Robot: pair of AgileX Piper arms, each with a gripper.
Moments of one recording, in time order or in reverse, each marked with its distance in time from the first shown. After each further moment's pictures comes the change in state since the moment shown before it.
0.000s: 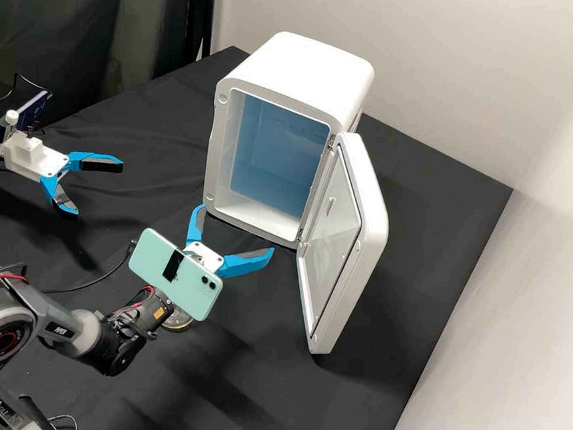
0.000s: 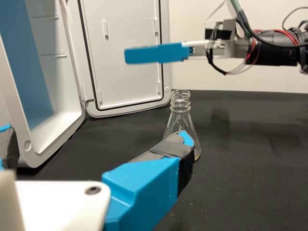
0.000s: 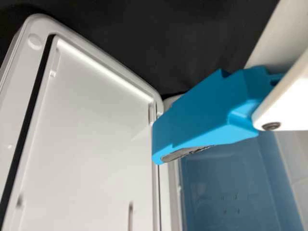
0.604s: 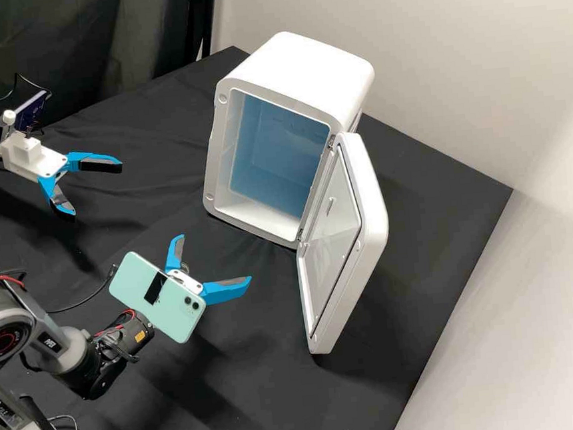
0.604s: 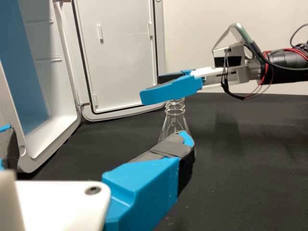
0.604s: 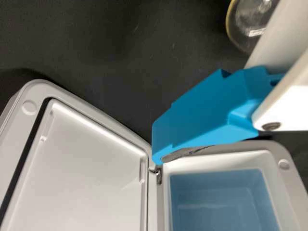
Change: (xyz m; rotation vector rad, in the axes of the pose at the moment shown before) left arm 0.000 0.001 0.003 0.007 -0.019 0.008; right arm -0.034 -0.023 0.015 -0.021 -0.074 -0.128
